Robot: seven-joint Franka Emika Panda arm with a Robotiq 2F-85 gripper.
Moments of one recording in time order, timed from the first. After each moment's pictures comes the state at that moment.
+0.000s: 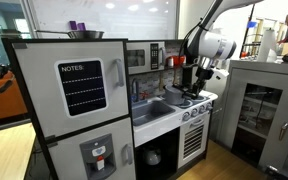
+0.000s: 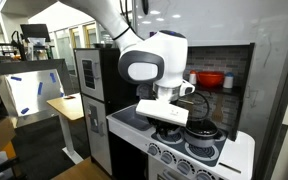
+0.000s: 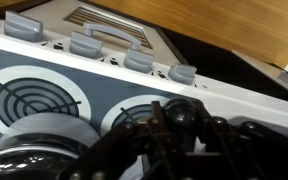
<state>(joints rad) -0.46 0.49 -0.01 -2.00 0.41 2.54 -1.14</state>
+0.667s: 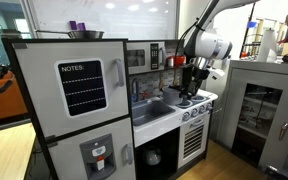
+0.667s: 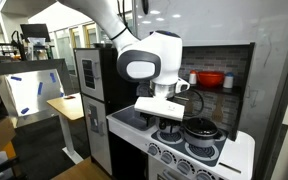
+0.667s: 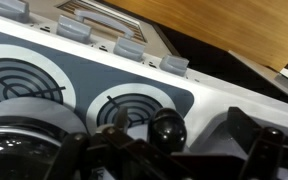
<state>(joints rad) -0.44 0.49 0.00 -2.00 0.39 2.55 -1.14</state>
